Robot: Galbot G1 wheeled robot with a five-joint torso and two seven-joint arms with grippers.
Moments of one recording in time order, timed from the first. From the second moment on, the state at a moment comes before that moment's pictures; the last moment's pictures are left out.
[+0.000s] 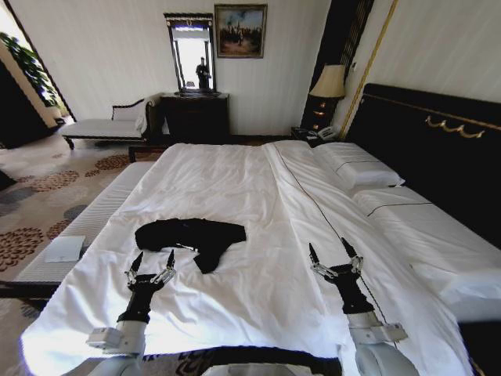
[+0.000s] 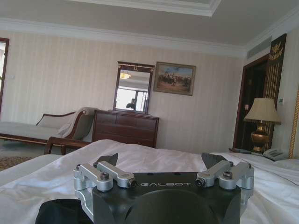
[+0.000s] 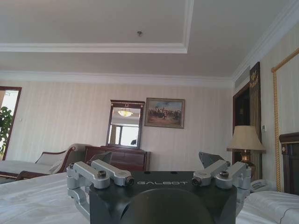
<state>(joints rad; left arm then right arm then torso) 1.89 -1.40 -0.70 -2.32 -0.37 -0.16 0.02 -1.77 1.44 0.75 2.21 0.24 0.37 -0.25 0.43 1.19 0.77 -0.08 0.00</state>
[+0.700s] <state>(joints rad) 1.92 -1.43 -0.71 -2.34 -0.36 -0.17 0.02 -1.77 1.43 0.75 2.21 0.25 0.38 -0.26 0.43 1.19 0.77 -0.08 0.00</state>
